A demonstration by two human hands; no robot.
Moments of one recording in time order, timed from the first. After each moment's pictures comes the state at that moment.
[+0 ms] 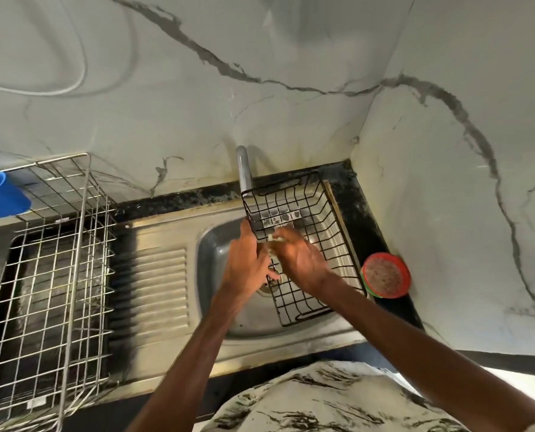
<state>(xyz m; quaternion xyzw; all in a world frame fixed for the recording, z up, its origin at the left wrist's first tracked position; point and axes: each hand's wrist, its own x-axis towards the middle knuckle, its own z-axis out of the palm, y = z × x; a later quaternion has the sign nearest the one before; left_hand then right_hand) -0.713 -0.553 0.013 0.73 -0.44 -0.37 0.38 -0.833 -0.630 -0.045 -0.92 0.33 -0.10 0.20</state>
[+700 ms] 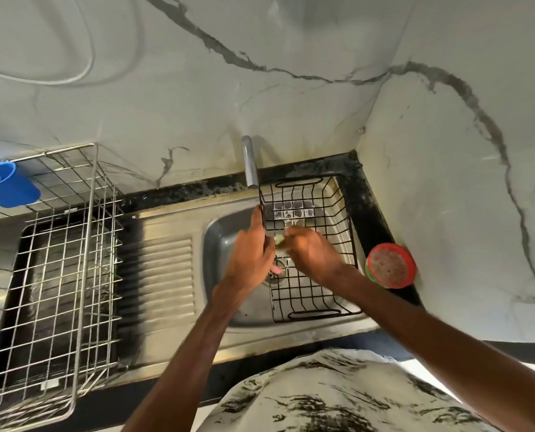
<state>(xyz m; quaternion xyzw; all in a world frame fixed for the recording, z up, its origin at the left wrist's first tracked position) -0.708 -0.545 0.006 0.73 -0.50 -0.34 0.33 -0.847 -0.625 -0.038 -0.93 0.30 -0.07 0.20</state>
